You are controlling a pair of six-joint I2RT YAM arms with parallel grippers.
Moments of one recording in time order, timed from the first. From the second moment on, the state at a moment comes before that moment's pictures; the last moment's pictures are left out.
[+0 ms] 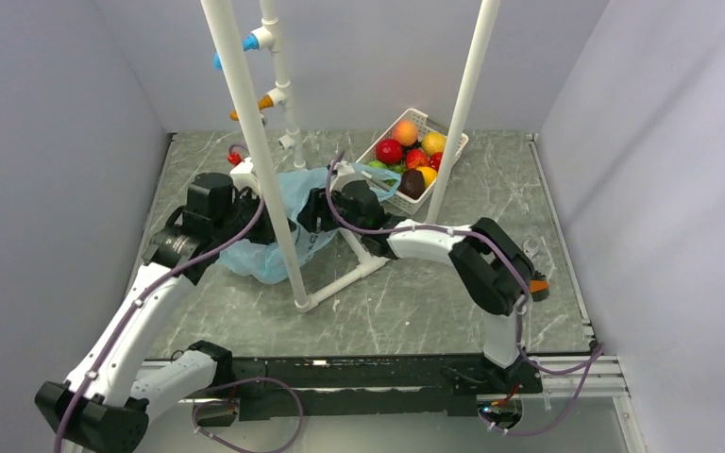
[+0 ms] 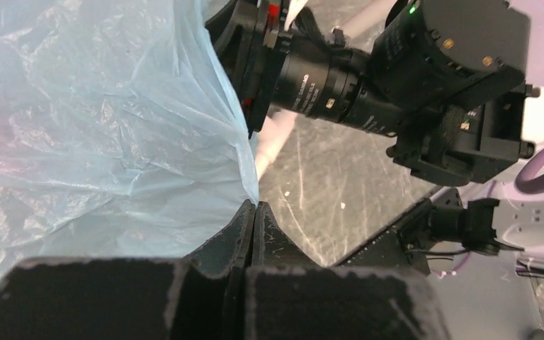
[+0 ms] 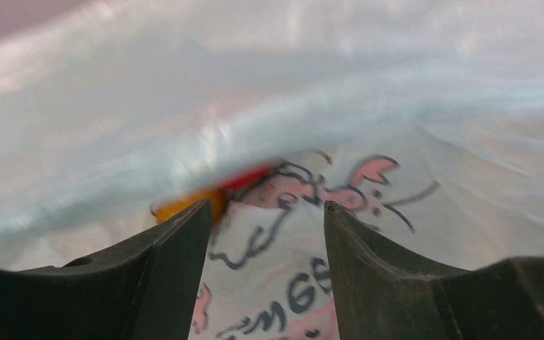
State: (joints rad) left arm -0.35 1.00 1.06 -0.61 0.33 -0.39; right arm 0.82 1.96 1.21 0.46 -0.12 0.53
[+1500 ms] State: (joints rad) left arm -0.39 0.75 0.77 -0.79 0.09 -0.36; right arm 0.95 2.10 1.36 0.42 -0.09 0.21
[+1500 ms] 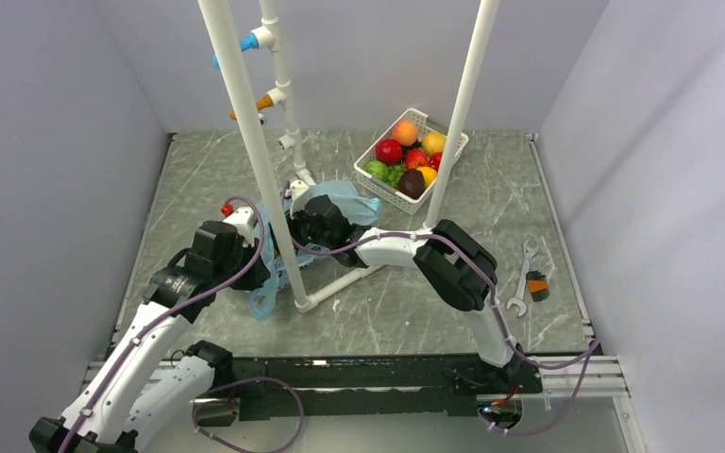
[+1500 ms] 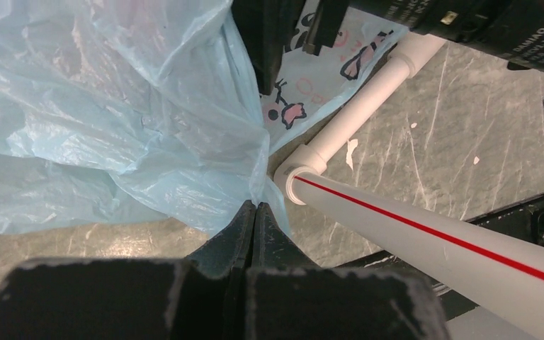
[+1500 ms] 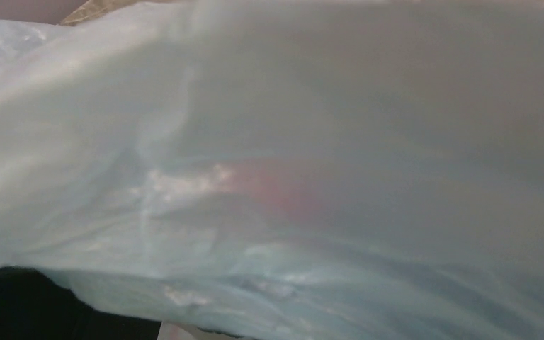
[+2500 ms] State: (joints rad) left arm -0.39 0.74 0.77 -0.78 0.08 -0.36; right arm 0.96 2.19 1.44 0.33 -0.10 0.21
